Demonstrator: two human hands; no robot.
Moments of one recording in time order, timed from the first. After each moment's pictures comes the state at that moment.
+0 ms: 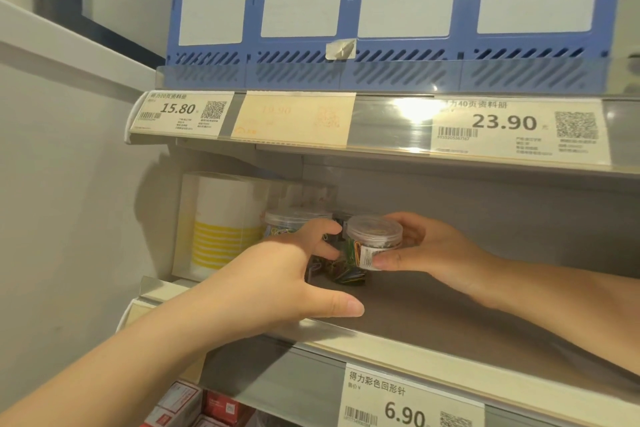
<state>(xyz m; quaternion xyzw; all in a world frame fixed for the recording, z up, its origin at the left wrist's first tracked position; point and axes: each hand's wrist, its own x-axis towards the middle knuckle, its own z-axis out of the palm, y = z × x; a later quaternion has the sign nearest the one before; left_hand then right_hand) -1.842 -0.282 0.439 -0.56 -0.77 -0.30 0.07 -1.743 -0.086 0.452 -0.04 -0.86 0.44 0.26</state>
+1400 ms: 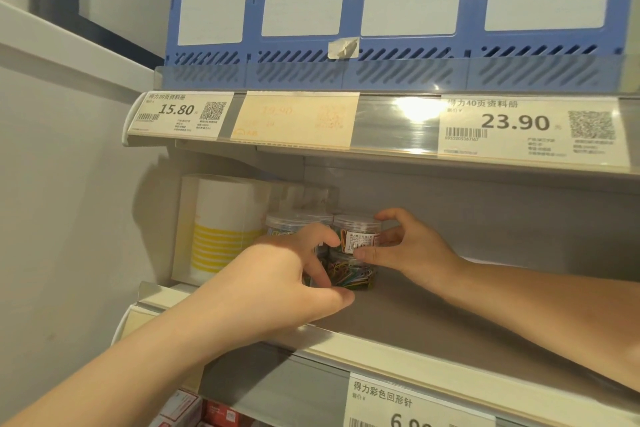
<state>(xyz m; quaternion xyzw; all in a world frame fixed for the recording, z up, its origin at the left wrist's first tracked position) -1.843 -0.280 0.436 -0.53 -0.78 -0.33 0.08 -1.782 -0.077 0.440 -0.12 -0.86 0.36 0.35</state>
